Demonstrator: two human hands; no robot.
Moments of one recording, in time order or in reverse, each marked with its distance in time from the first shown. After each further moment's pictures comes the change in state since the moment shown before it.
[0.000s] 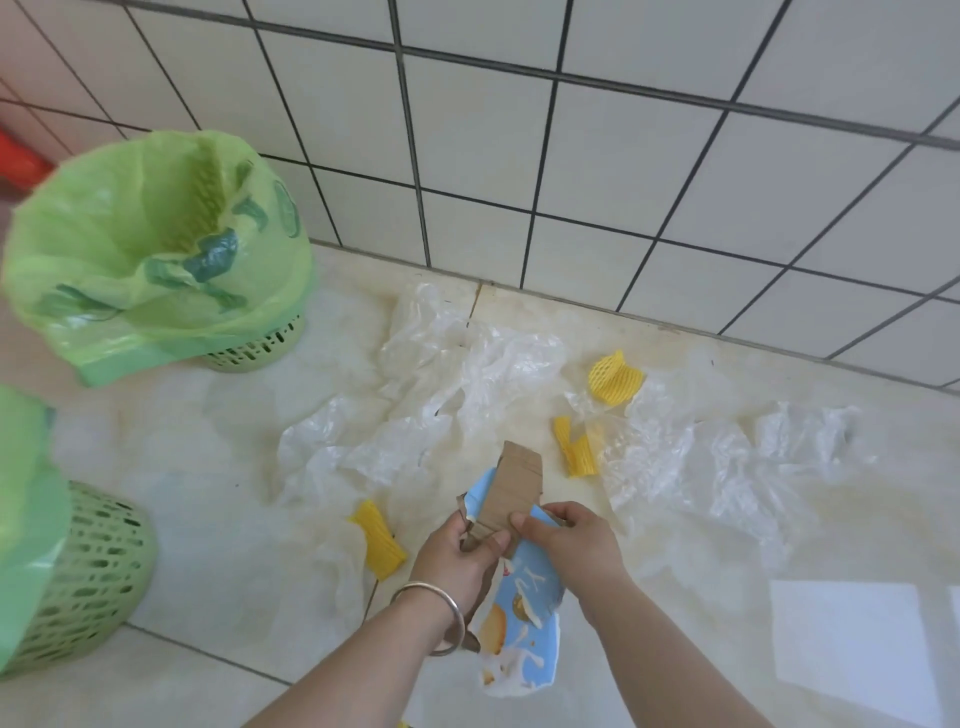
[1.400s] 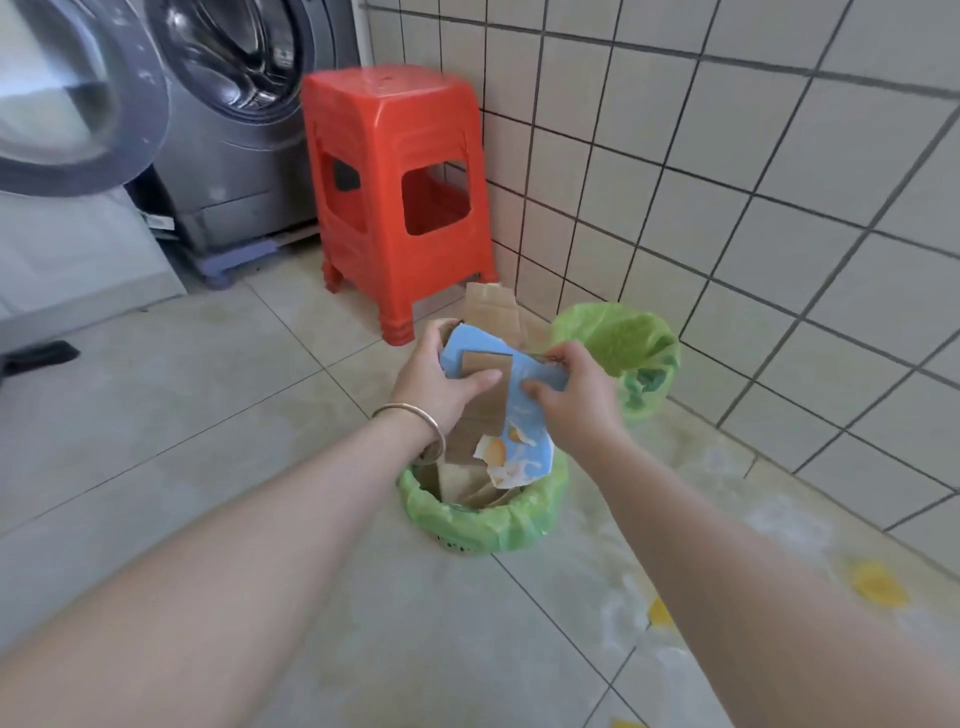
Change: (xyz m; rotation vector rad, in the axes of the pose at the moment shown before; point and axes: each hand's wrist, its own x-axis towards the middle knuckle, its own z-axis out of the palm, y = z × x) left_hand -0.274 0.116 -0.385 -0.047 0.654 0.601; right_hand -0.340 -0.211 0.263 -0.392 -0.169 -1.031
